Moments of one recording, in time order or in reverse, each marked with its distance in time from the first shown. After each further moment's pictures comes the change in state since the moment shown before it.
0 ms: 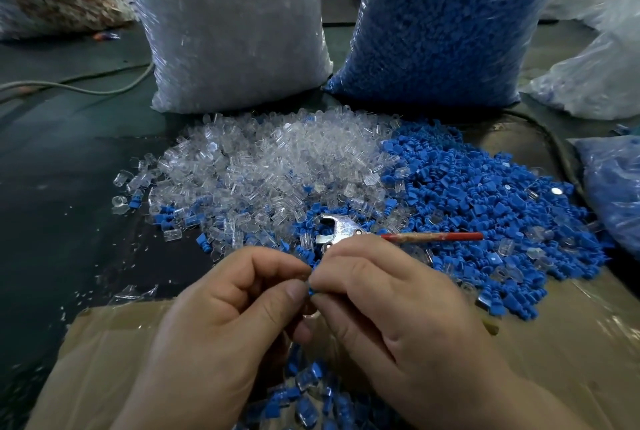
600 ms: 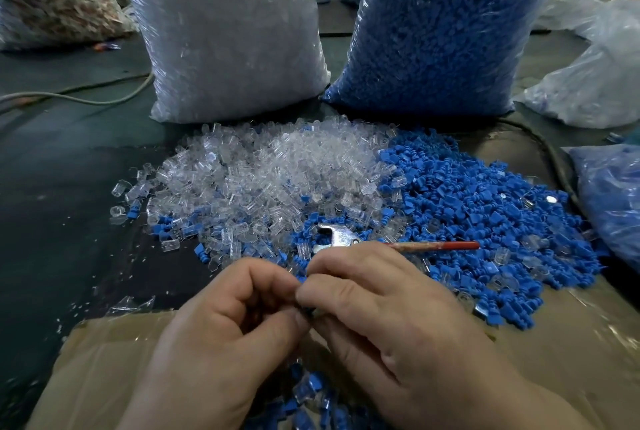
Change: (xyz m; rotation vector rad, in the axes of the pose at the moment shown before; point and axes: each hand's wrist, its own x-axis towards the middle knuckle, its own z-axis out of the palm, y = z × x) left_hand 0.006 -0.001 -0.002 0.015 -0.056 0.043; right_hand 0.002 0.002 -0.008 -0.148 -0.148 -0.019
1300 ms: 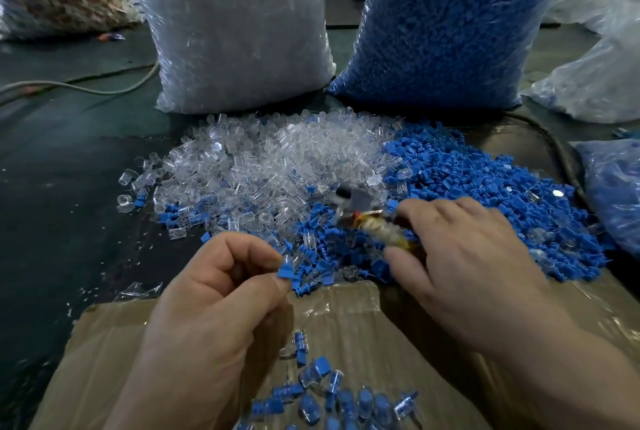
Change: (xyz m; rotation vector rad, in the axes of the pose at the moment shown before) left_hand 0.001 -0.006 -0.006 -0.098 0.202 -0.087; right_hand 0.008 0.030 -0.025 -0.522 -0.244 0.500
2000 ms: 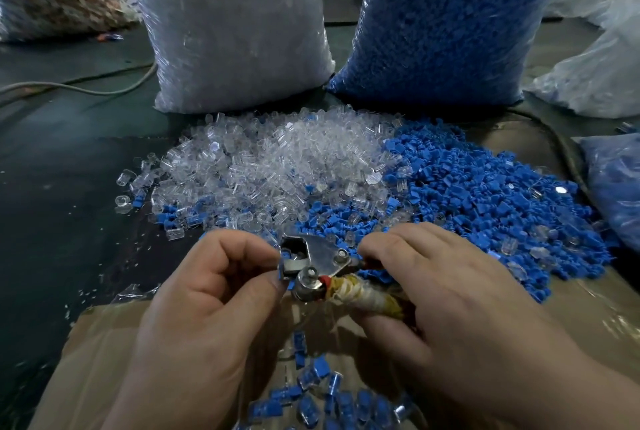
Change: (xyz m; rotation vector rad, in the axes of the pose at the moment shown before) left_hand -0.004 -0.003 -0.001 0.146 0.057 0.163; right_hand -0.022 -0.013 -0.003 0.071 0.109 -0.292
